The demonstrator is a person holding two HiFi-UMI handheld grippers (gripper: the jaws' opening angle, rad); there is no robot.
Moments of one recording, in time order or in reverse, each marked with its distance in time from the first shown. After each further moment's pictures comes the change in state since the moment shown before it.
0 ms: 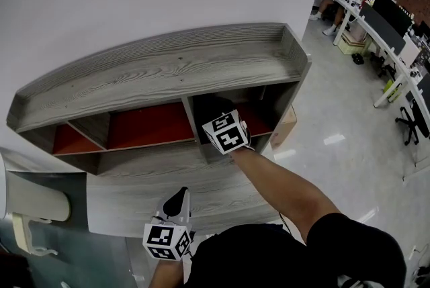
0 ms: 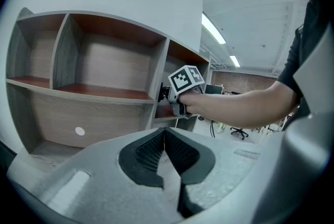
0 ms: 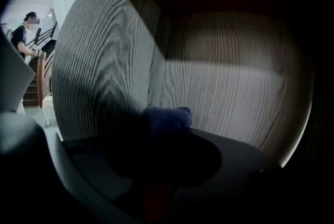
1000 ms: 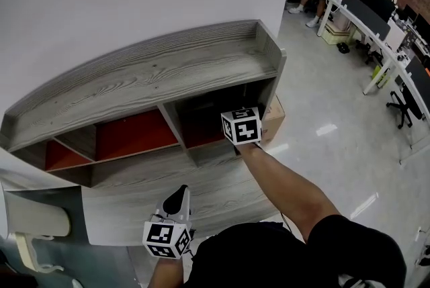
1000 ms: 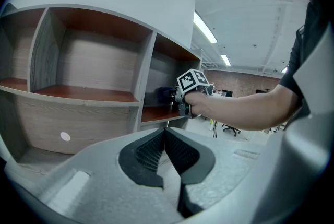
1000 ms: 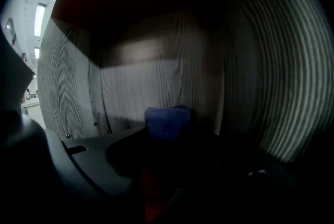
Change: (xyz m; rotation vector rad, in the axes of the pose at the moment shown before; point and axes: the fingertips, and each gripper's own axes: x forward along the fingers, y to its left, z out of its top) left arm 0.028 -0.027 0.009 0.042 0.010 -0.094; right arm -0.058 -0.111 -0.040 0.269 0.020 -0.264
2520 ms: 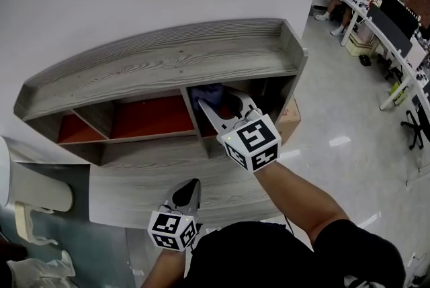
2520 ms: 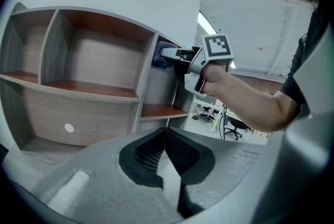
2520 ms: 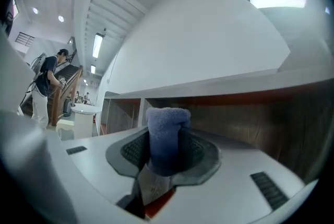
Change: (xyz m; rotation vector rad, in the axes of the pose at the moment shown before) left arm -0.015 -0.012 -0.008 -0.057 0.004 0.036; right arm -0.116 0.147 0.114 -0.209 -0.354 0.449
